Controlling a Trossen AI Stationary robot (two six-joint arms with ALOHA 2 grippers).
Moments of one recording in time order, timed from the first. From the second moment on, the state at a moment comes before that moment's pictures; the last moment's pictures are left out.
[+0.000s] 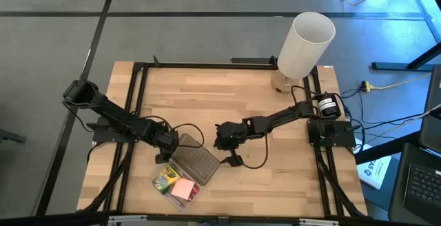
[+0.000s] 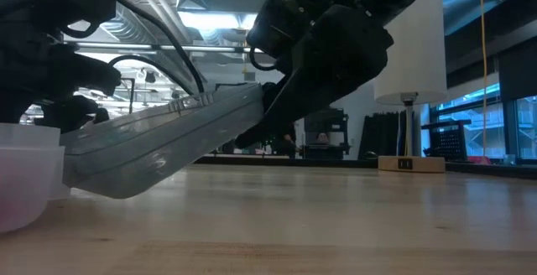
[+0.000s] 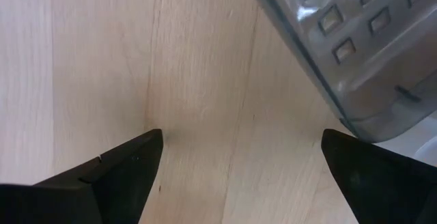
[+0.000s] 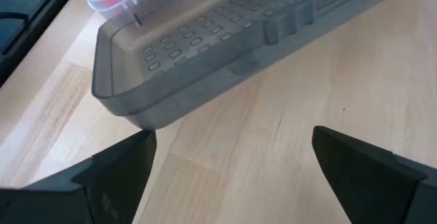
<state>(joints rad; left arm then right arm) -0.38 1.33 0.58 -0.65 -0.08 -0.57 0.13 1.97 1.16 0.01 -0.30 -0.06</state>
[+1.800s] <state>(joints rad) -0.22 1.45 0.72 -0.45 -0.01 -0.16 0.11 1.96 1.16 -0.23 -0.21 0.05</state>
